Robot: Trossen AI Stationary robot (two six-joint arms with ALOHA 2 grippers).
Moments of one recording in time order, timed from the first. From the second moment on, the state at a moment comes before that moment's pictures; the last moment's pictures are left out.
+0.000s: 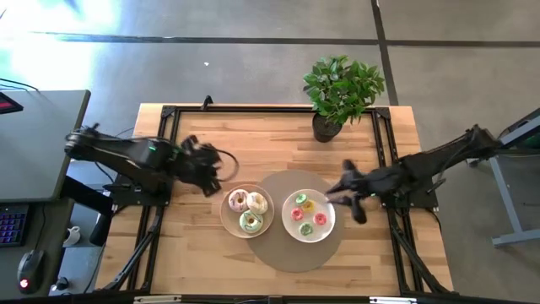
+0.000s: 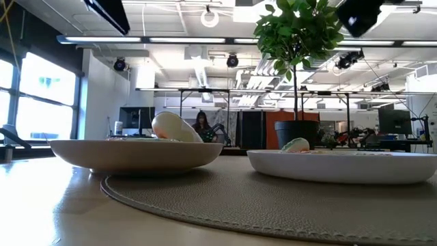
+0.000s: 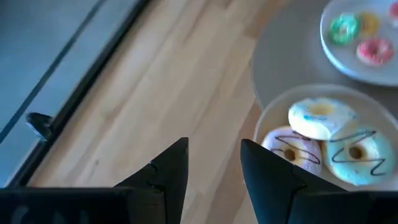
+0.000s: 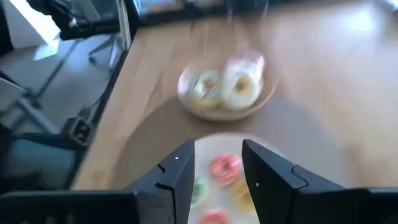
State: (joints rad) left arm -0.27 1.20 1.28 -1.21 -0.58 -0.60; right arm 0.38 0.87 0.74 -0.38 0.20 0.34
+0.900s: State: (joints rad) left arm -0.27 0.31 0.44 -0.35 -0.48 -0.22; right arm 0.38 0.45 0.74 -0.47 0.52 0.05
